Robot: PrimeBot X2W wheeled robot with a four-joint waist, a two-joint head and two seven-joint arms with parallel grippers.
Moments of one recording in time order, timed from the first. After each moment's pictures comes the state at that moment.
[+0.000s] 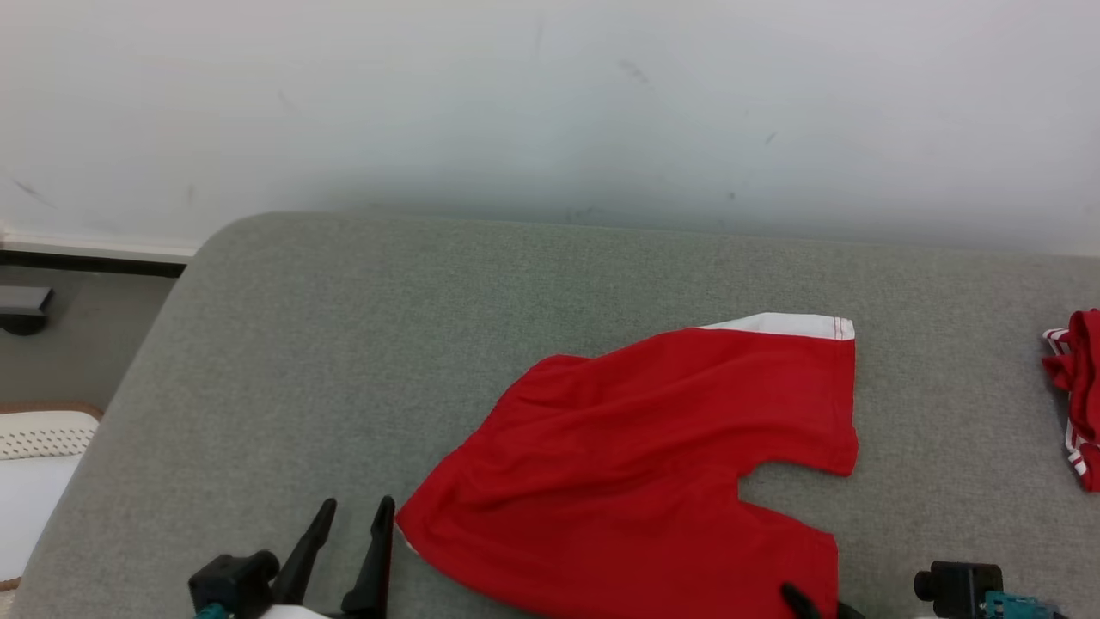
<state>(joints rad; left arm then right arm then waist) -0.08 0.18 -0.23 0.32 -0.45 -0.08 -0.26 -0.08 -0.30 0.48 0.30 0.98 0.13 0.16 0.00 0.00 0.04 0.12</state>
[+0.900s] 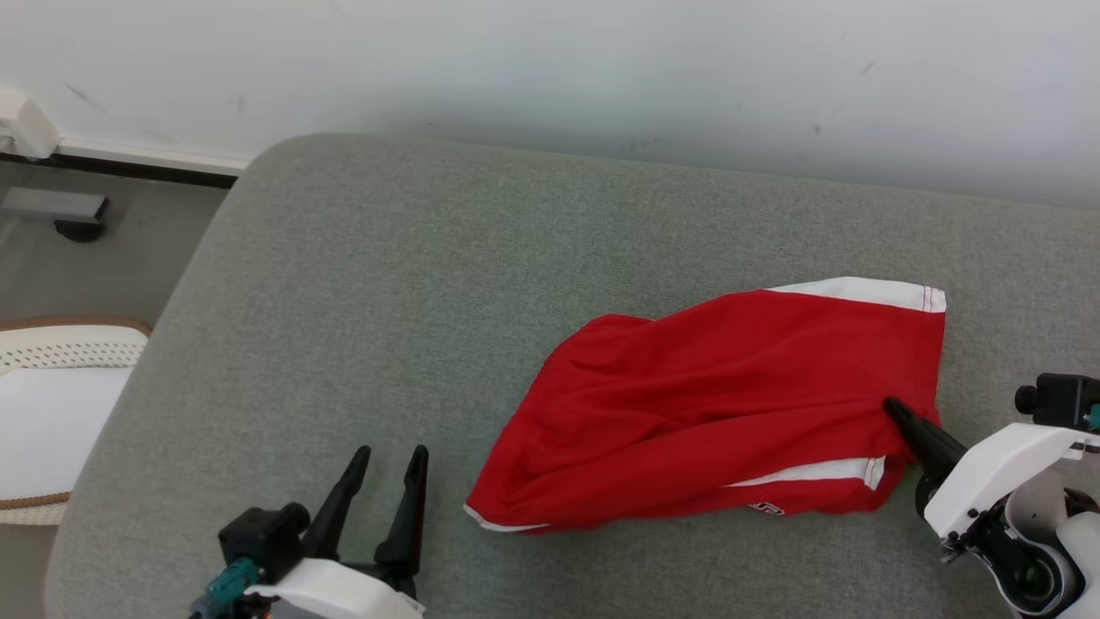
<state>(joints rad) -0.17 0.12 -0.22 0.33 -0.42 -0.11 -0.26 -0.45 -0.38 0.45 0.52 1.12 0.13 0.19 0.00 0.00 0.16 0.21</state>
